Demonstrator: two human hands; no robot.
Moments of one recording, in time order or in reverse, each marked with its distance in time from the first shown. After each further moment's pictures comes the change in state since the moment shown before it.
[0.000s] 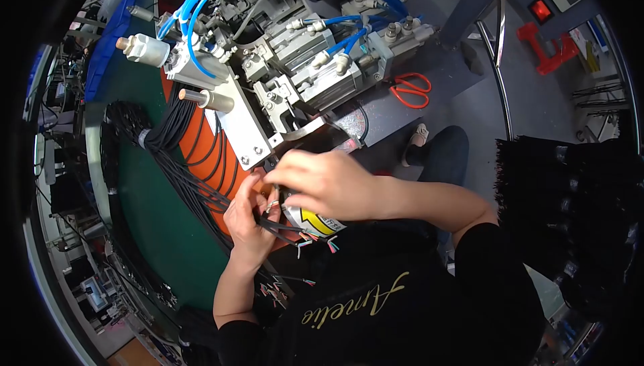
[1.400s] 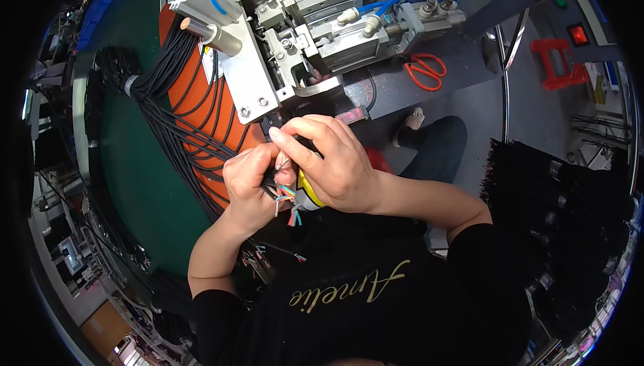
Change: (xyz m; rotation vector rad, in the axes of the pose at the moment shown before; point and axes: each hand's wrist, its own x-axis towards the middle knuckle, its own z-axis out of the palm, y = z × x) left_hand 0.020 0.014 0.012 -0.296 0.007 0.056; right_hand -0.017 -0.003 0.028 -0.232 0.294 -0.138
